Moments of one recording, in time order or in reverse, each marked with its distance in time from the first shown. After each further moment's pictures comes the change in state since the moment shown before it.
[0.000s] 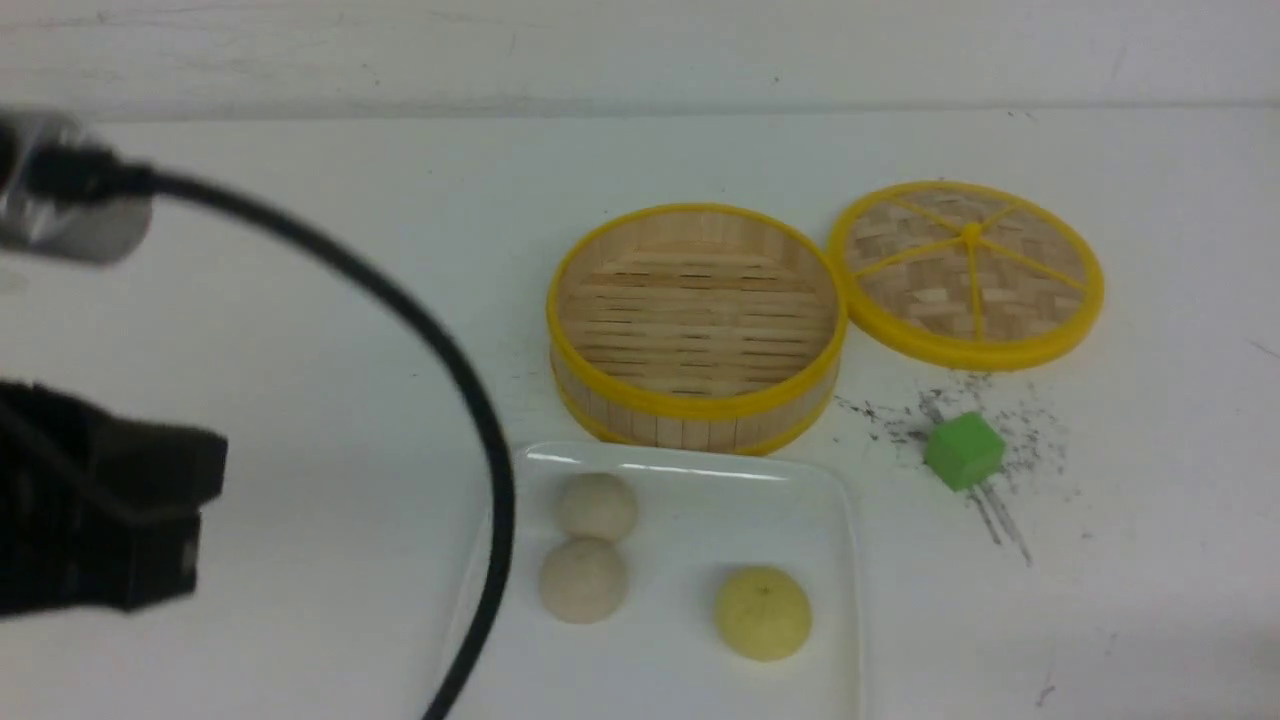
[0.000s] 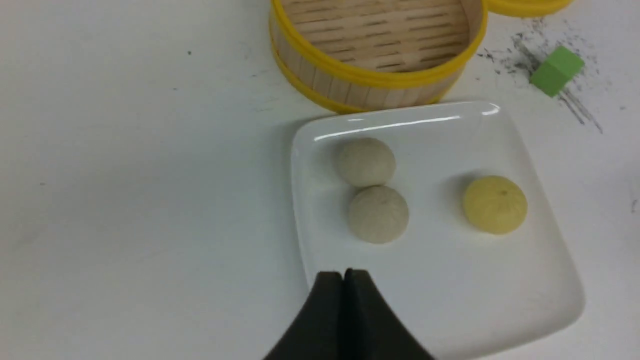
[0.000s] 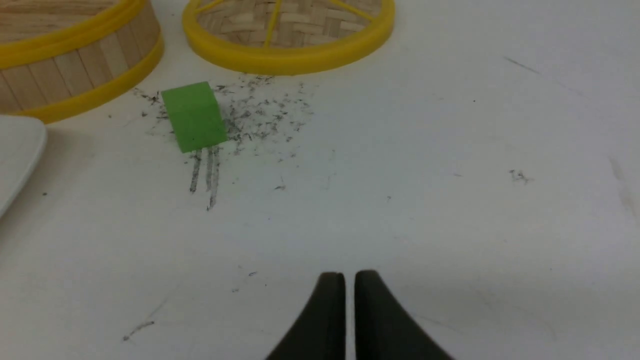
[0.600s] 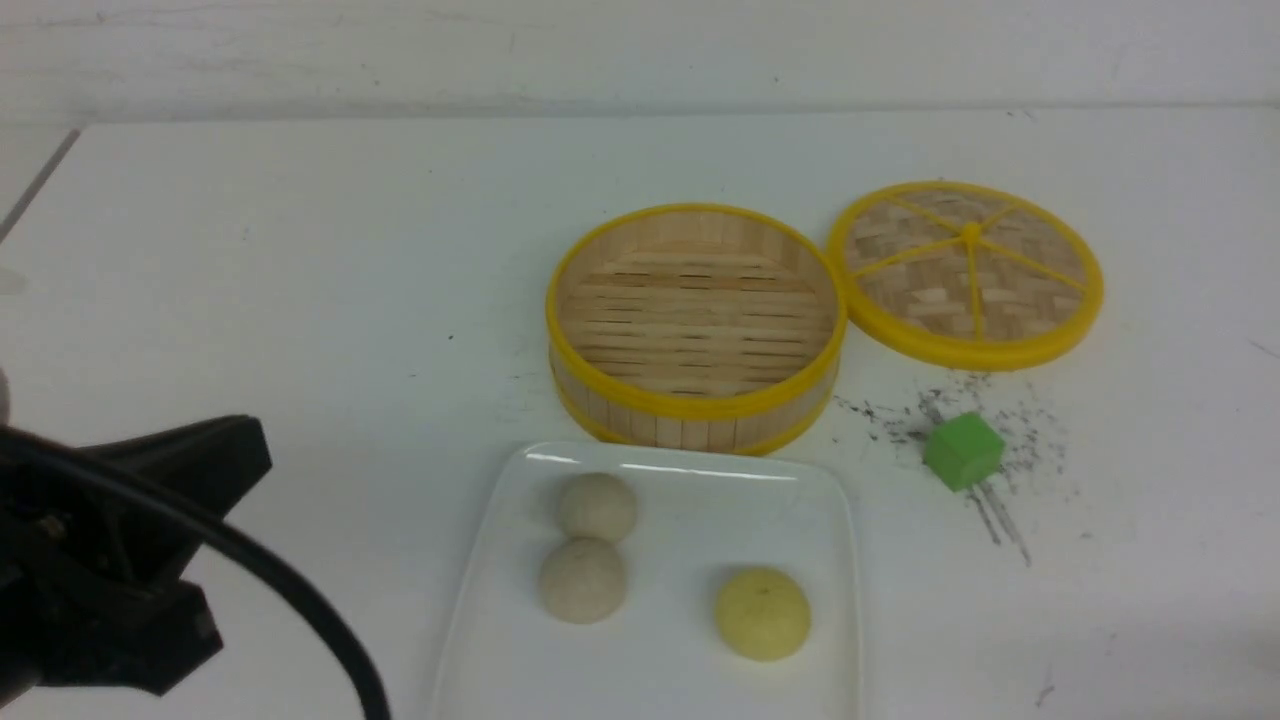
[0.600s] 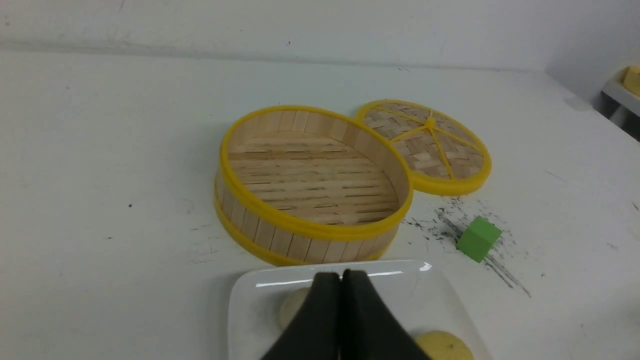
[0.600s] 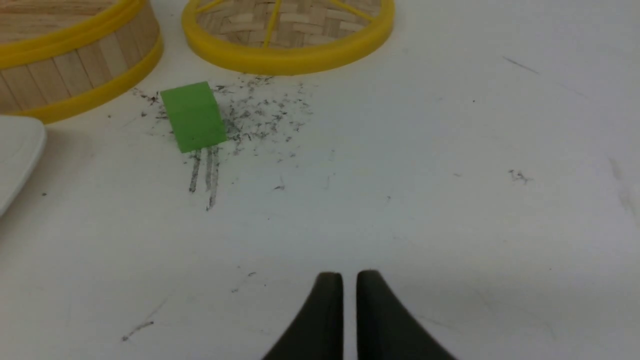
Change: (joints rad) right arm 0.000 0.000 0.000 0.000 0.000 0.000; left arm 0.000 -0.184 0.312 -0.055 -0.520 0.000
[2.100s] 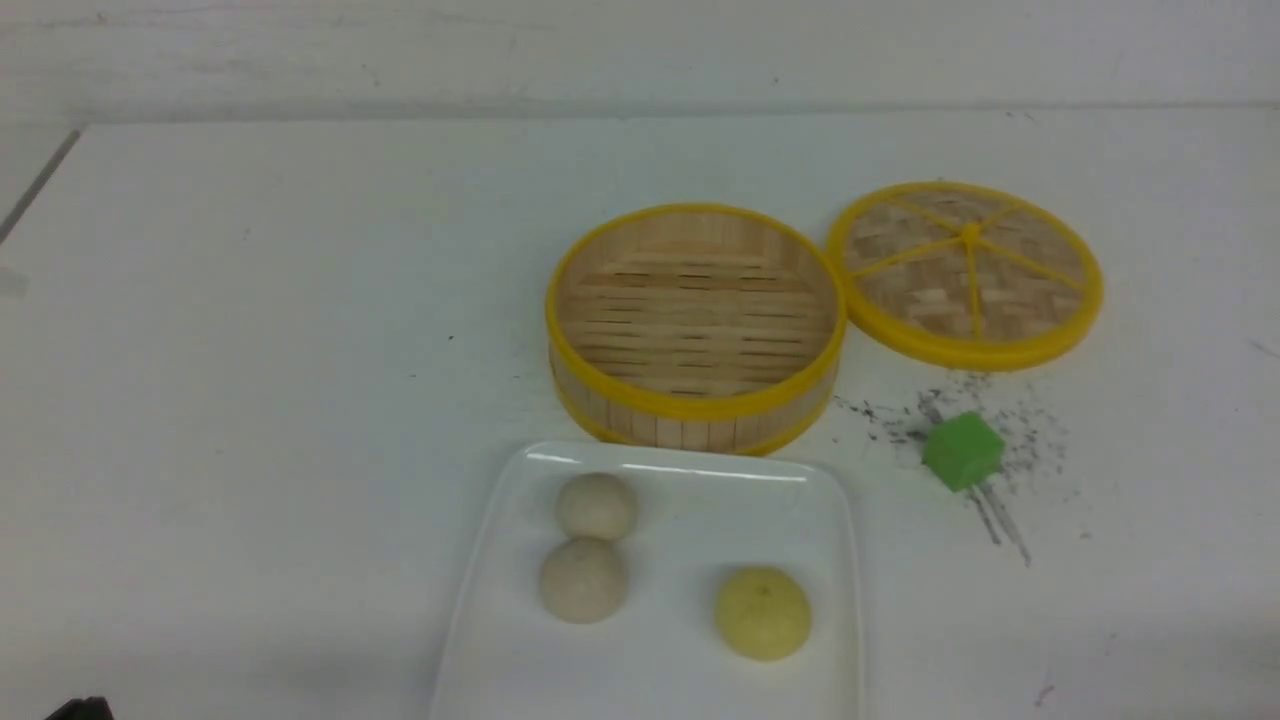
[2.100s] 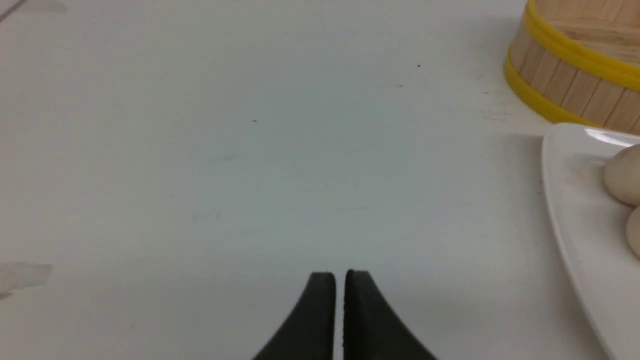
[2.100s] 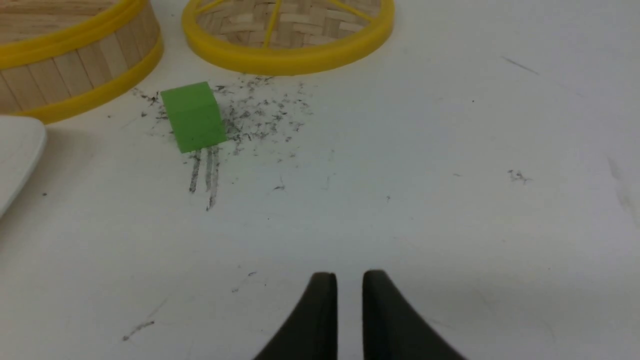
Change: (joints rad) right arm 0.000 0.000 0.000 0.000 0.000 0.000; left arm 0.398 -0.518 0.554 0.181 0.039 -0.019
